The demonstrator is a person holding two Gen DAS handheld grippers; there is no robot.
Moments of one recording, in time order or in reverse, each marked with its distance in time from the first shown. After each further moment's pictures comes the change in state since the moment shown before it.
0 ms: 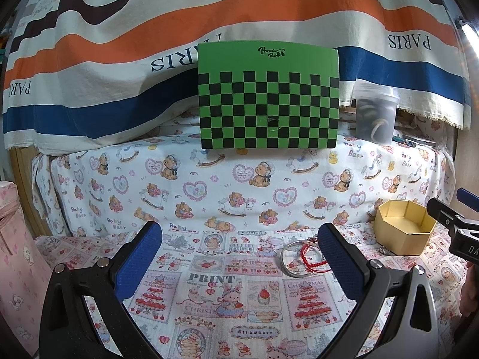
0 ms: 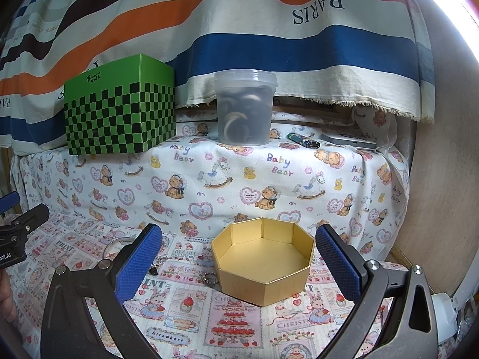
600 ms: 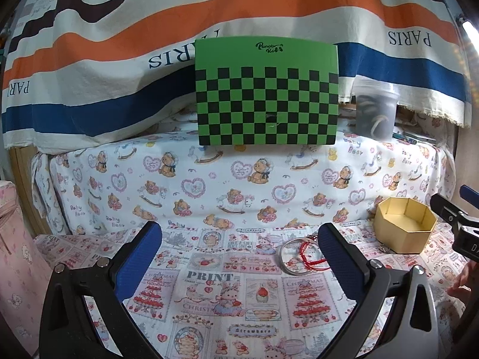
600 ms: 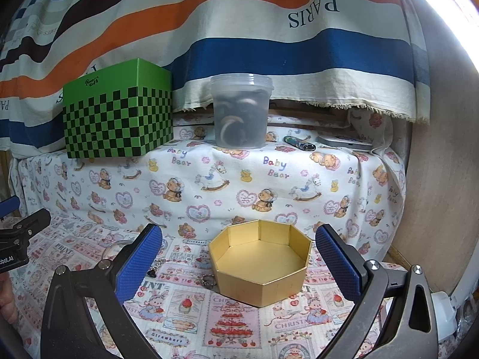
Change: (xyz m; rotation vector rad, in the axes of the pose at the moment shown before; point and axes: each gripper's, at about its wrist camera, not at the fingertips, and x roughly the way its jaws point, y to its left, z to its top) left arm 0.003 -0.001 0.000 0.001 0.025 0.016; right arm -0.004 -0.002 0.000 0.008 -0.019 -0.010
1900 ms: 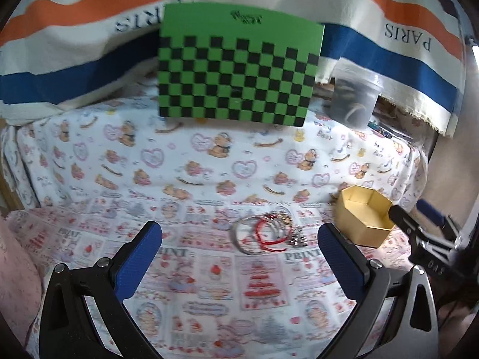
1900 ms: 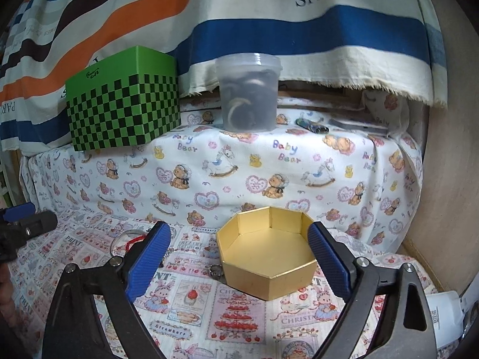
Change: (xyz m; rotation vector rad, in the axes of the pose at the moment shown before) left arm 0.015 -0.015 0.026 -0.077 0.245 -0.188; right arm 0.016 -0.015 -0.001 0.044 0.109 0.092
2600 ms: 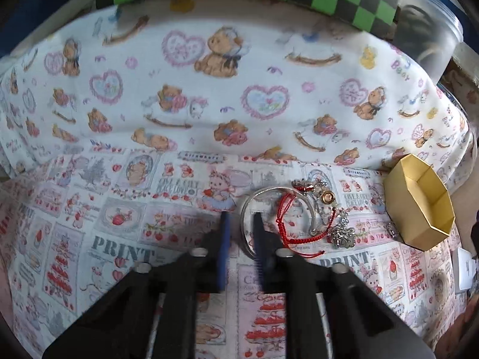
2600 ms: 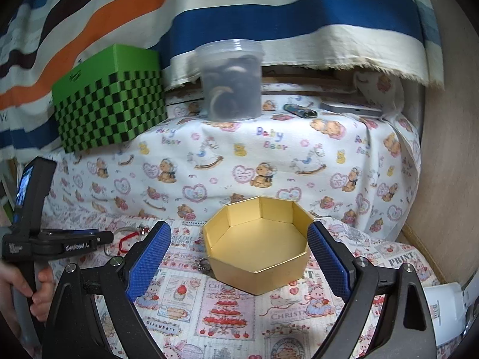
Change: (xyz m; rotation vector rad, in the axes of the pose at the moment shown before) left arm 0.115 -0.006 -0.013 -0.055 0.304 0.065; right arm 0.005 -0.007 0.001 0.002 0.054 -0.011
